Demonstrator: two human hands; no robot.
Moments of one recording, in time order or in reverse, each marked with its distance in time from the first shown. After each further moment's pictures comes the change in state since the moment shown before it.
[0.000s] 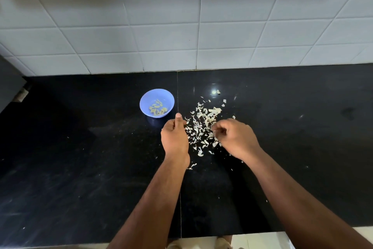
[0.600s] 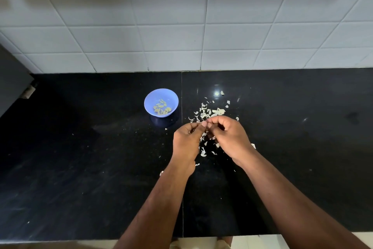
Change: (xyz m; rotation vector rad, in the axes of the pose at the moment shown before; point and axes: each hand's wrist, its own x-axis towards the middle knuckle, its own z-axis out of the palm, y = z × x) left_hand -0.023 0.001 -0.001 0.045 -0.307 -0.015; right_hand -0.006 -0.032 0.009 0.607 0.022 0.031
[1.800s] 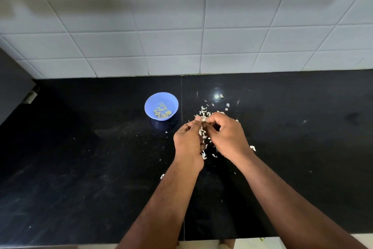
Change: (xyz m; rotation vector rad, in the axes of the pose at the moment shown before) left_hand -0.009 0.022 0.017 -0.321 0.123 -0.126; right_hand 0.000 -0.014 0.006 -0.191 0.075 -0.121
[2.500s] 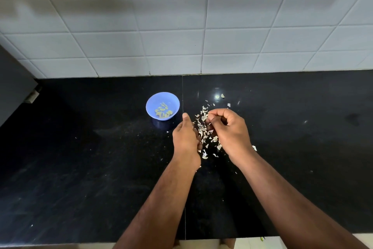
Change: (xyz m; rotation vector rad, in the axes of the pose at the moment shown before) left_hand -0.003 0.015 -0.003 0.104 0.068 -0.002; right_hand 0.000 -0.006 0.001 0.373 0.121 0.125
